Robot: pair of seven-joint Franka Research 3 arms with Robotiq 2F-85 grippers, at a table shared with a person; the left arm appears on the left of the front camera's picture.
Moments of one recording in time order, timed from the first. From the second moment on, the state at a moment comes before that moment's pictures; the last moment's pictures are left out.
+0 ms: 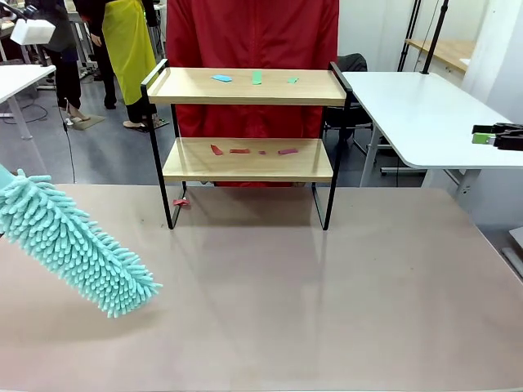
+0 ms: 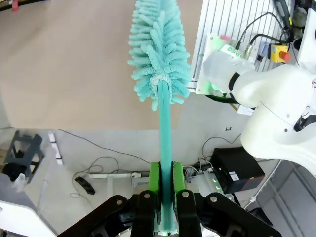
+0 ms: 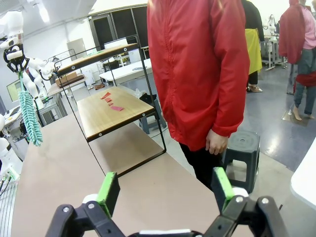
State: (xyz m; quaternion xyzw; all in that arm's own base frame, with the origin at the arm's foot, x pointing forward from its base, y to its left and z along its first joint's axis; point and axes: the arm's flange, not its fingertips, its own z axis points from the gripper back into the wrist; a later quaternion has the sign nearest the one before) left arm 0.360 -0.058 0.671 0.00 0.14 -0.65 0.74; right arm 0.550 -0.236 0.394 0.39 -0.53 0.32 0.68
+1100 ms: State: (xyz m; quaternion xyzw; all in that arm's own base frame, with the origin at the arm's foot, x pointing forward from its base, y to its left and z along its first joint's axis) left arm 0.360 -0.058 0.671 0.00 0.14 -0.65 0.74; right arm 0.550 -0.236 0.394 0.39 -0.53 0.32 0.68
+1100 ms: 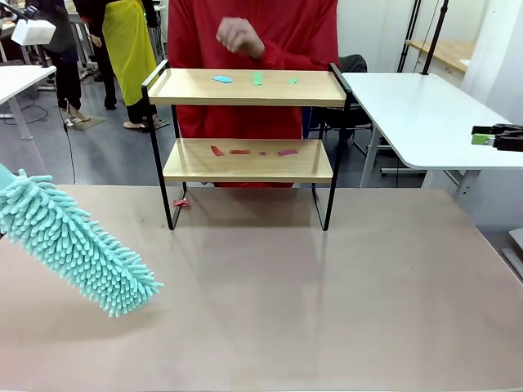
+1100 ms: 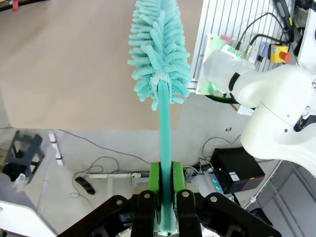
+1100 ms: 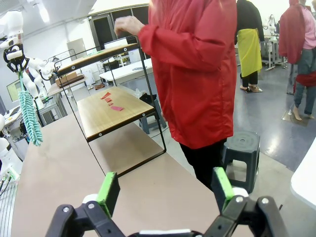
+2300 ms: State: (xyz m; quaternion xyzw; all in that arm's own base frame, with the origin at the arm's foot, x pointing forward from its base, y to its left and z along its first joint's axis) left arm 0.360 -0.058 0.671 0.00 0.14 -0.65 0.74; right arm 0.550 -0.236 0.394 0.39 -0.53 0.32 0.68
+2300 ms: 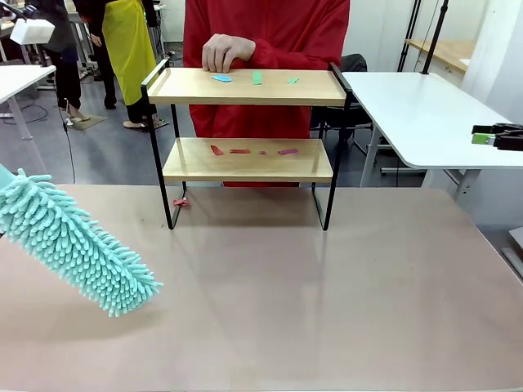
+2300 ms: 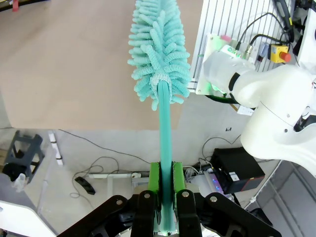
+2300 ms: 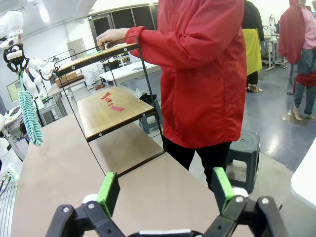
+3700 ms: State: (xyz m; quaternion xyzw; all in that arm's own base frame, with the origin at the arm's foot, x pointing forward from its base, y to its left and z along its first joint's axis) left arm 0.373 -0.094 0.684 -0.14 -0.07 -0.70 0.70; right arm 0.550 -0.236 0.394 0.39 -0.53 0.32 0.68
